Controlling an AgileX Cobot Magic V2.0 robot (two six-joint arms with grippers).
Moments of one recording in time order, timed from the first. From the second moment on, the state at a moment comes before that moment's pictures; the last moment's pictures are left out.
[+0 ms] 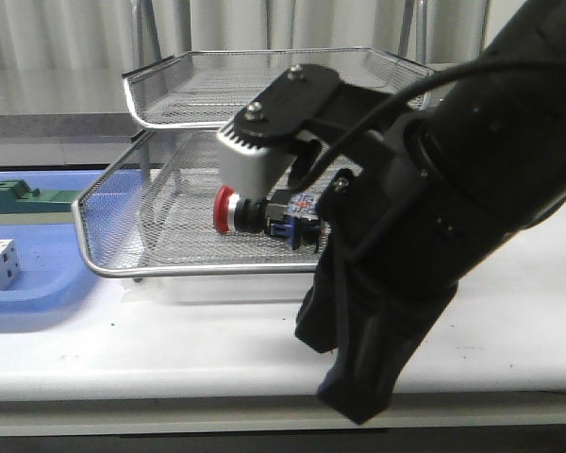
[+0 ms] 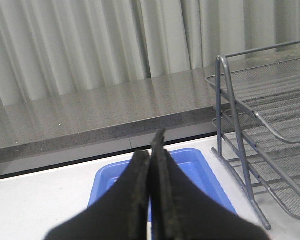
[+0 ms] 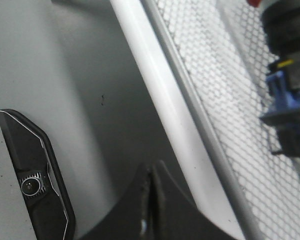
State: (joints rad) left arm -0.03 0.13 -0.22 -0.46 0.13 0.56; right arm 0.81 1.53 -0.73 0.25 0.19 -0.65
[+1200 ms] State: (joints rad) left arm -0.03 0.13 -0.22 -0.46 0.13 0.56; right arm 0.59 1.60 -0.80 0.22 -0.06 -0.71
